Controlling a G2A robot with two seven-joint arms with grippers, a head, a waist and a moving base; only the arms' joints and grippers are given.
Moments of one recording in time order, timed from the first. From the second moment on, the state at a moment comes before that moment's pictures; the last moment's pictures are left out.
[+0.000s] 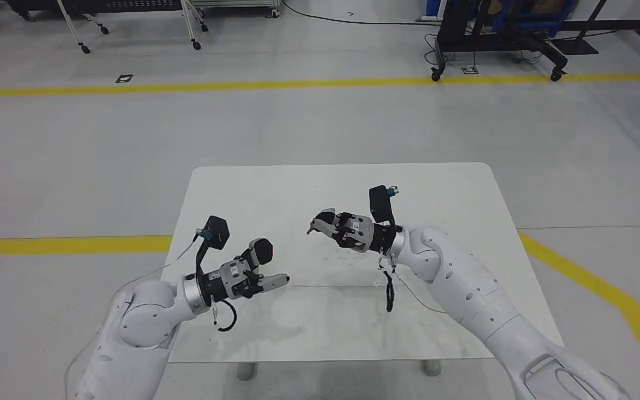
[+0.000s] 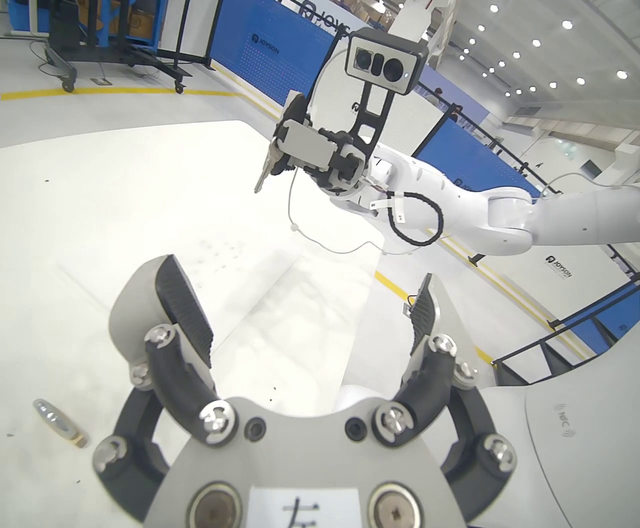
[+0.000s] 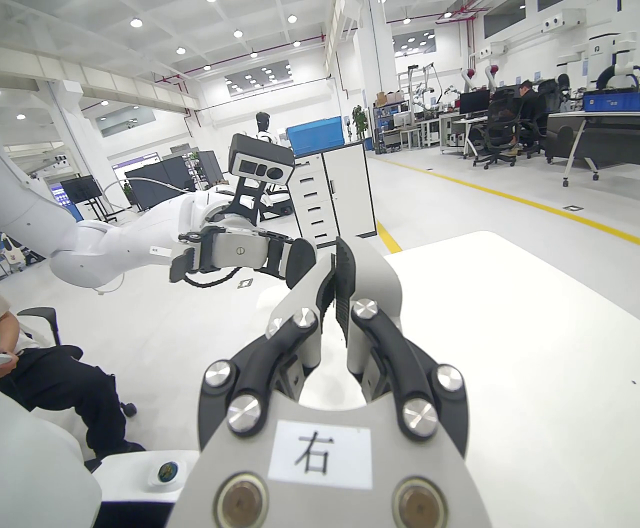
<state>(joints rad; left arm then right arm) 1.54 -1.11 -1.45 -1.74 0.25 -0.78 -0.76 -0.98 -1.20 0.84 -1.16 -0.76 -1.01 -0.19</state>
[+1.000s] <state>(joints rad) 1.22 -1.13 -1.20 -1.33 -0.55 -0.76 -1.06 -1.00 -1.18 0.74 -1.20 -0.20 -1.01 0.03</state>
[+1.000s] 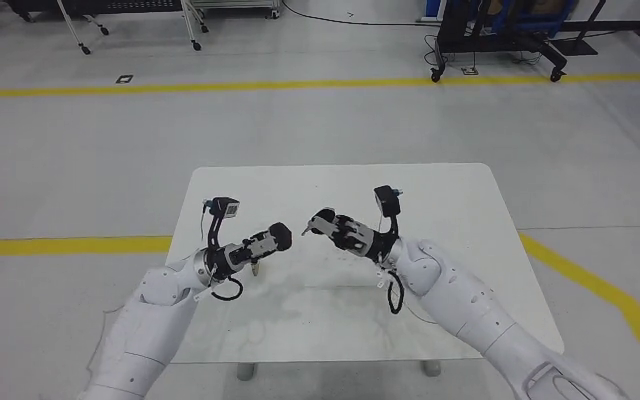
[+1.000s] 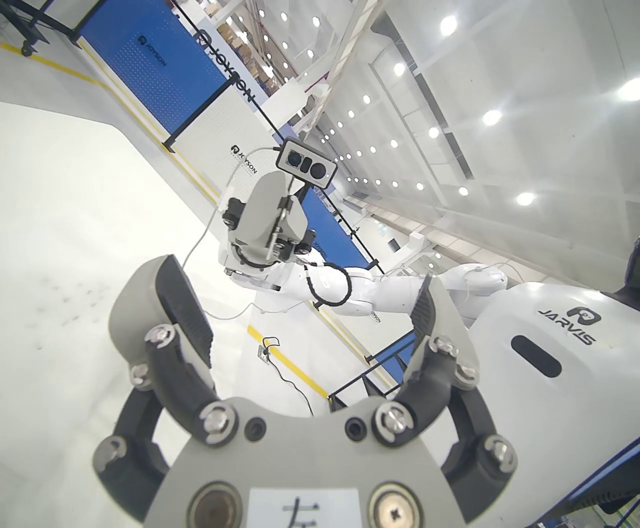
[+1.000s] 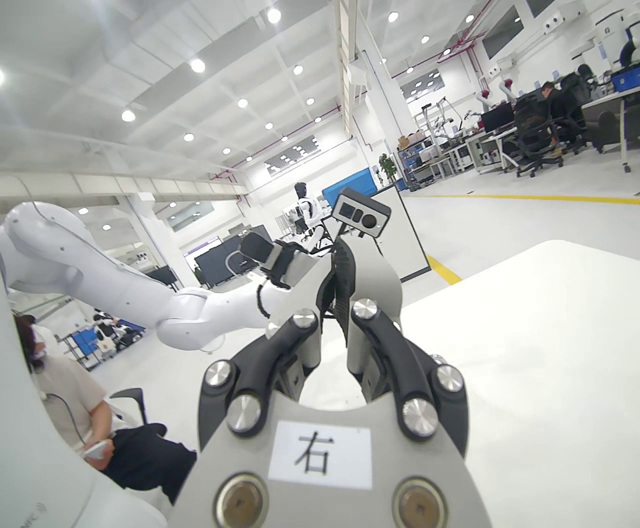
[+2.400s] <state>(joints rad) 1.12 -1.13 -1.09 -1.21 -0.53 -0.81 -1.00 -0.92 -1.25 0.74 -1.04 0.10 -1.01 0.37</state>
